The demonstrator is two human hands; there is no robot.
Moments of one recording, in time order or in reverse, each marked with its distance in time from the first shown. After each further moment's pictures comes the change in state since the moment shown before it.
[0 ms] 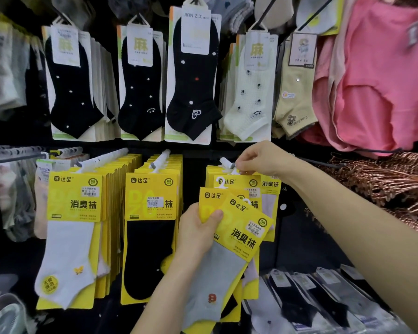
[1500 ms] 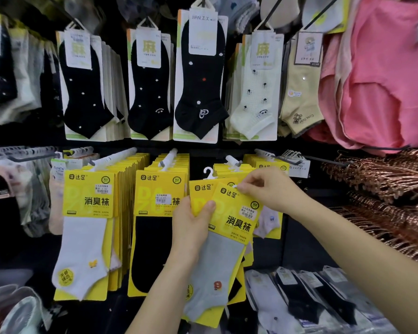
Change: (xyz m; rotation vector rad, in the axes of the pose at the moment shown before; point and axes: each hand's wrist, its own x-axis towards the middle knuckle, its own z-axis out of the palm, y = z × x) left_hand -0.004 0.007 -0.019 -0.147 0.107 0.004; right_hand -0.042 0.021 0.038 -0.095 0.098 -0.152
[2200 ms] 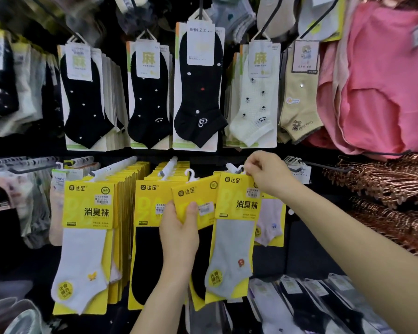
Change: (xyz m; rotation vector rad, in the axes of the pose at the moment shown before) left_hand -0.003 0.013 -0.009 0.084 0.205 0.151; right_hand 0.038 -0.007 -0.011 -0.023 0.187 0.026
